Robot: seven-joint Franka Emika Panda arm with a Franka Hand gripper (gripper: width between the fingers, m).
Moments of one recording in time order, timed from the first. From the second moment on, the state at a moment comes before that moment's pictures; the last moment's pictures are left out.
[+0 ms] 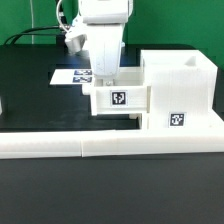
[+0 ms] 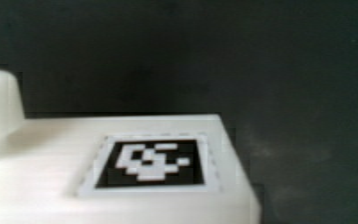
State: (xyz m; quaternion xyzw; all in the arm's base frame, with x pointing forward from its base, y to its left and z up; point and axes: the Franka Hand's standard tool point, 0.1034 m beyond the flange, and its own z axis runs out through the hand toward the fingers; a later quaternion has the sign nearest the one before) arm 0.534 -0.001 0.055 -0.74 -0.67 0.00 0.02
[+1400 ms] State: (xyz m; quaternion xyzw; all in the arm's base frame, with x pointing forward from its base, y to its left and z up) arm 0.535 -0.002 0.054 -0.74 -0.67 0.00 0.02
